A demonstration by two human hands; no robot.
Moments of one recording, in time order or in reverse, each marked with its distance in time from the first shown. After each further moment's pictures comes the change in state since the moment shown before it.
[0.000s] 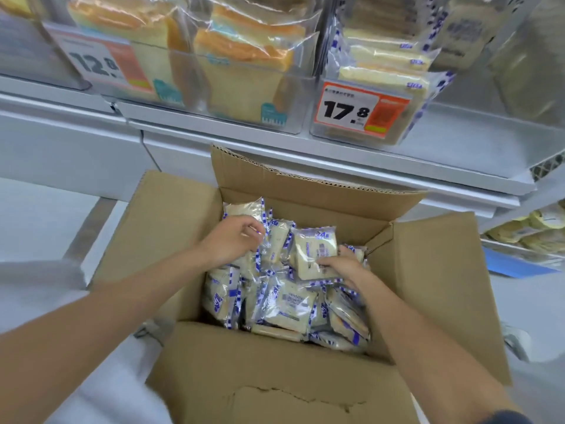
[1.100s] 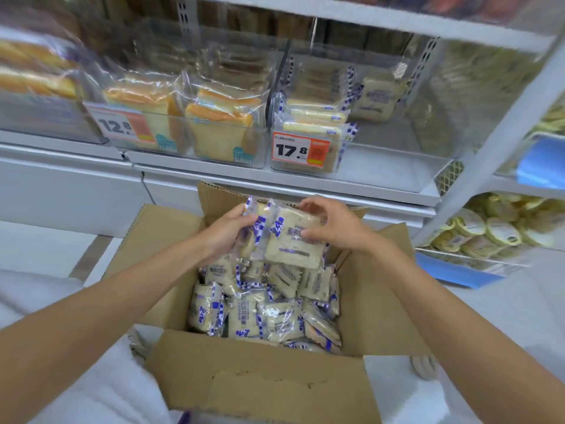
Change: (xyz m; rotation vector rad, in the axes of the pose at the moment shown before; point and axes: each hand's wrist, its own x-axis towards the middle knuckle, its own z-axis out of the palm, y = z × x) left_hand -0.048 0.092 0.004 -0.409 -0.030 0.062; right_hand -0.177 -0.120 -0.088 -0.486 0.025 -0.839
